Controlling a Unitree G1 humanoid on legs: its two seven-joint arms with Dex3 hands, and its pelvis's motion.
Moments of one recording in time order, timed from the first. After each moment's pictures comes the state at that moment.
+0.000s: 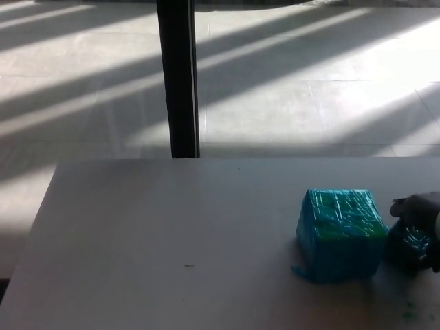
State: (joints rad) left_arm -0.05 0.77 0.26 1.24 -0.09 -0.08 -0.40; right_arm -0.79 -0.67 0.75 0.77 -0.70 0.18 0.26
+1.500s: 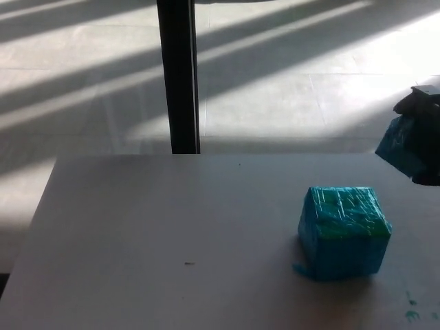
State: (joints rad) left_arm -0.05 0.77 0.28 1.26 -0.09 -0.07 -0.40; right_arm -0.81 -0.81 0.34 0.64 -0.59 -0.31 0.04
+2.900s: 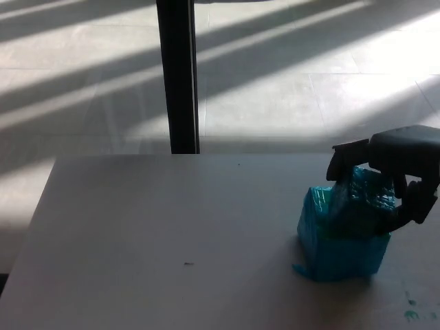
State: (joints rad) left_arm -0.05 0.77 0.29 1.26 -0.09 -0.08 -0.40; right_arm -0.85 -0.75 0.44 0.42 -0.51 -0.22 0.63
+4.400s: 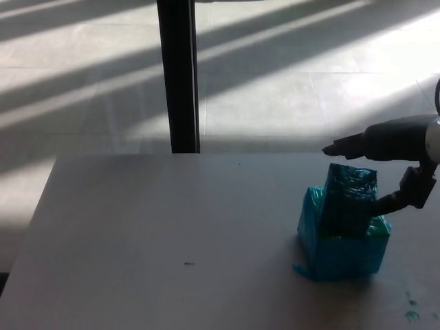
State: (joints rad) left_arm -0.05 0.80 0.27 1.26 -0.08 -0.08 -0.40; right_arm -0.95 -0.74 0.41 0.38 -0.58 -0.08 0.85
